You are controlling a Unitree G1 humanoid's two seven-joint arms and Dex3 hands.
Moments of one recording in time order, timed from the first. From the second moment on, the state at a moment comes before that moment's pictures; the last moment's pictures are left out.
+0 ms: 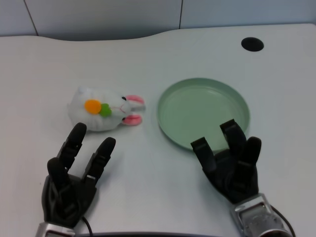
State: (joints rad) left arm -0.24 -0.04 0.55 0.95 -0.68 -0.17 -0.98; right arm -0.47 0.07 -0.58 1.18 0.65 0.06 1.22
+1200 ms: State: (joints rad) left arm -0.23 -0.04 0.55 0.95 -0.68 -0.16 -0.97; right arm -0.46 0.08 -0.58 1.17 0.66 0.04 1.19
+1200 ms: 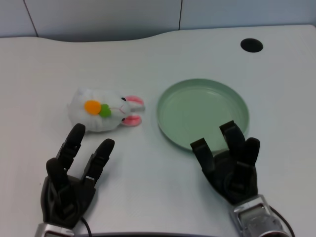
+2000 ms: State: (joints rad) left arm -0.48 0.50 0.14 1.00 0.45 -1.14 -0.13; right arm -0.49 0.08 -0.60 1.20 0.66 0.01 1.19
